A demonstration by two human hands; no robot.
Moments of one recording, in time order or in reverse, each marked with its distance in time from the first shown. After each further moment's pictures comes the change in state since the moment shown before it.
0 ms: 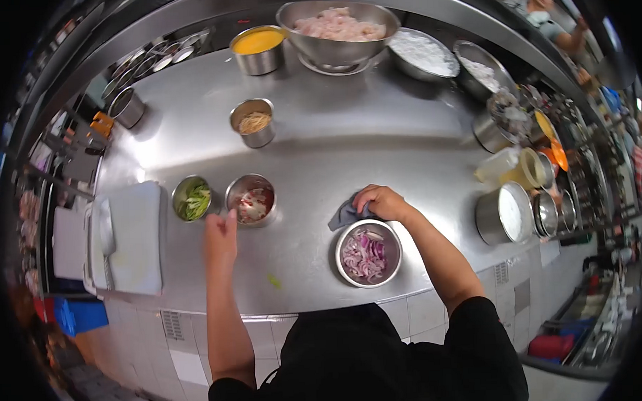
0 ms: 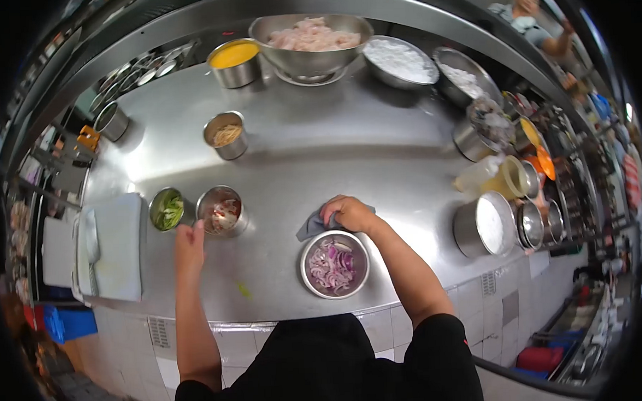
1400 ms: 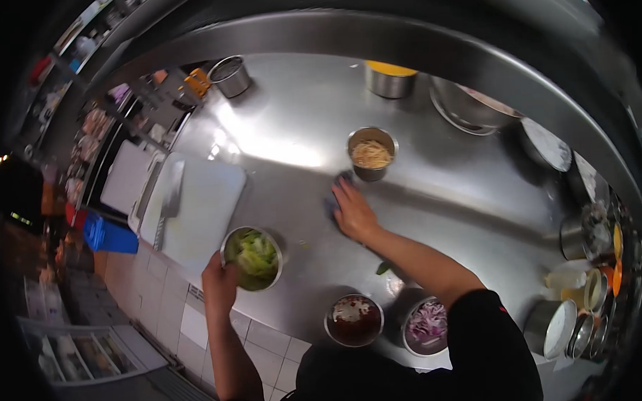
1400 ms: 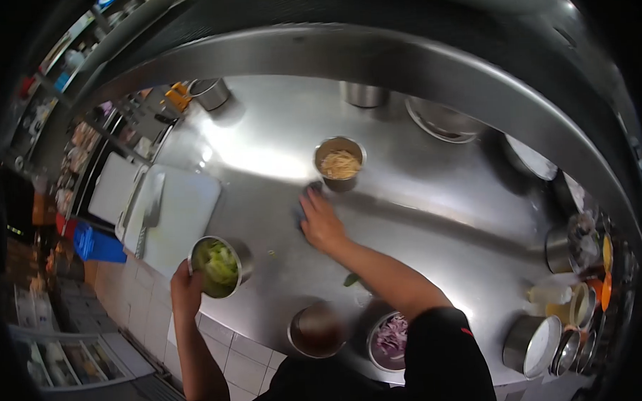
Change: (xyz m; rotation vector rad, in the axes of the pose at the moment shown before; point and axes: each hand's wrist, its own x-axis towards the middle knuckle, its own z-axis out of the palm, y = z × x) left_hand -0.015 -0.018 -0.155 0.036 0.233 -0.170; right_hand 0.276 -0.058 0.181 -0.275 0.194 -0.305
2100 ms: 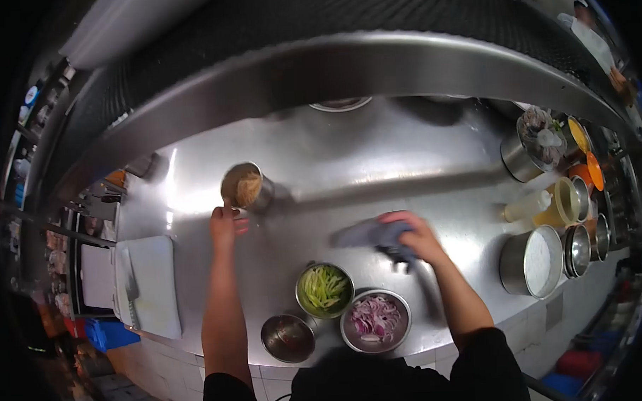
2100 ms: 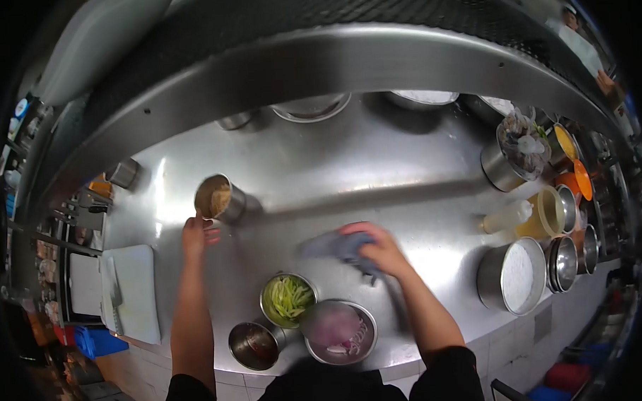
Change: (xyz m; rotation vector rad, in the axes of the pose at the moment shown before) left_hand 0.135 0.091 0.272 -0.483 -0.340 -0.172; right_hand -0.233 0.068 -0.282 0.966 0.220 0.510
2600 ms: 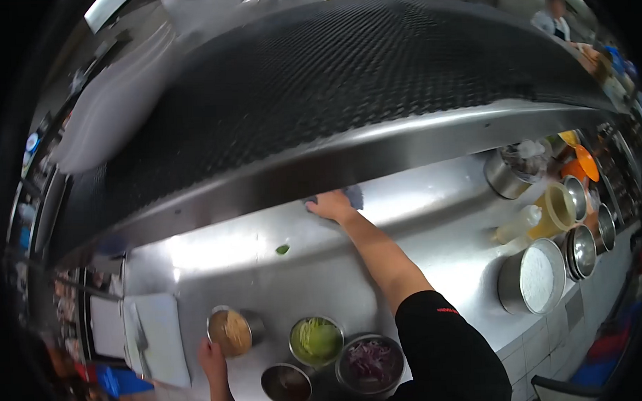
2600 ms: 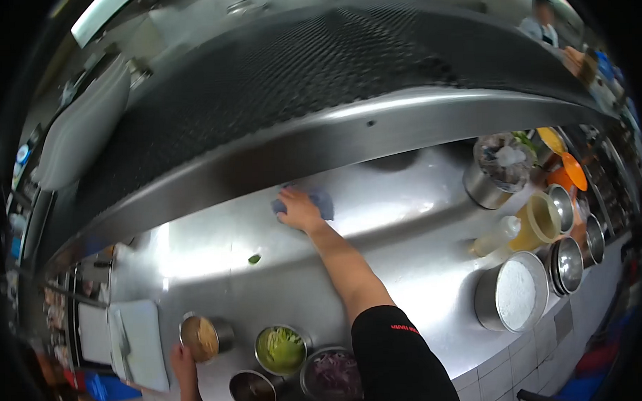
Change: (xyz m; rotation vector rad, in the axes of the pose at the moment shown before) left_hand -0.168 -0.036 -0.107 0.760 0.281 0.386; right_hand 0.274 0.066 -0.003 -1.073 0.342 -0.288
